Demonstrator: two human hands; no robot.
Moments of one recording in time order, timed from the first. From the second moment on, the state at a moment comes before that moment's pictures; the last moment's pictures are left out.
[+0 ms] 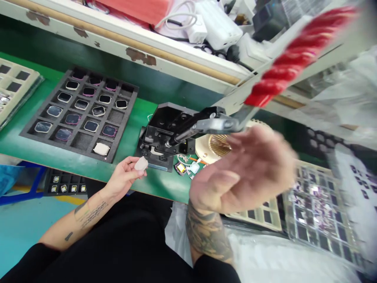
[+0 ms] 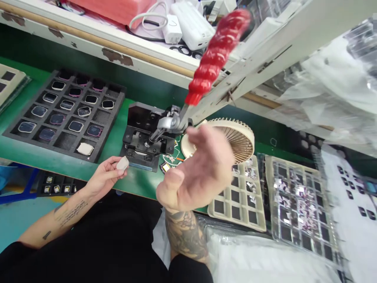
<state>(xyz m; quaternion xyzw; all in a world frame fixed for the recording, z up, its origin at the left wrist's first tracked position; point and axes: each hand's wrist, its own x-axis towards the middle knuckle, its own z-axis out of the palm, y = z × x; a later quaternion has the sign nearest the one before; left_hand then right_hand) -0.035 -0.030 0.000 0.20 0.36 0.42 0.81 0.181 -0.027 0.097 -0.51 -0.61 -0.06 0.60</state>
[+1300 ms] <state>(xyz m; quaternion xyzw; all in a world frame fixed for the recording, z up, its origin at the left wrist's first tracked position) 0.023 -0.056 -0.001 0.42 0.40 0.23 0.78 0.516 -0.158 0.051 -0.93 -0.37 0.03 0.00</state>
